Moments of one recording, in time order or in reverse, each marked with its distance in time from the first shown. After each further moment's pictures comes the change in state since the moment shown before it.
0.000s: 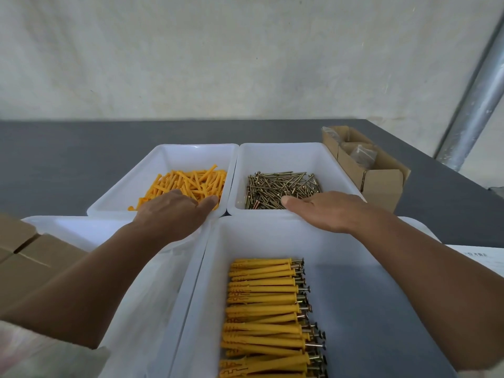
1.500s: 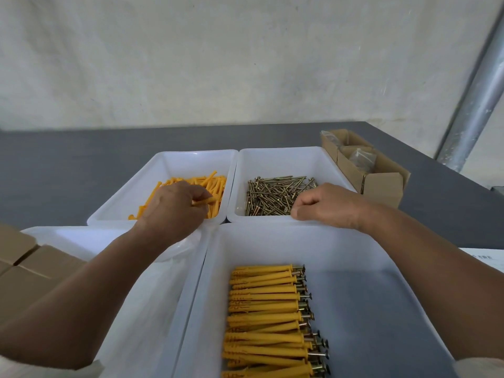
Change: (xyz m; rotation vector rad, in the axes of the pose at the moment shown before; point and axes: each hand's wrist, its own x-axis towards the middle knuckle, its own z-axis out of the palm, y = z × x) left_hand -0.018 0.023 -0.028 -0.391 0.228 -0.042; right_hand -0.002 0.010 -0.011 0.451 0.058 -0.213
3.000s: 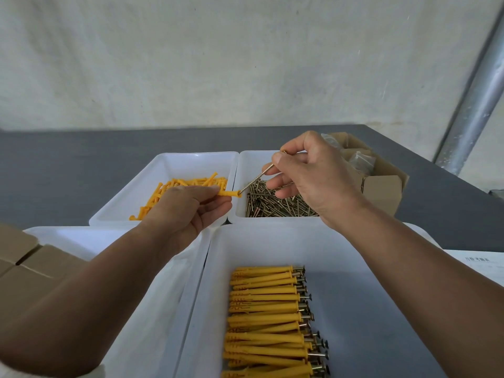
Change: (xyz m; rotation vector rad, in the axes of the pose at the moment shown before) left_hand -0.007 0.033 -0.006 -1.431 -0.159 -0.548; right_hand -0.011 -0.071 0.009 0.722 0.494 -0.248
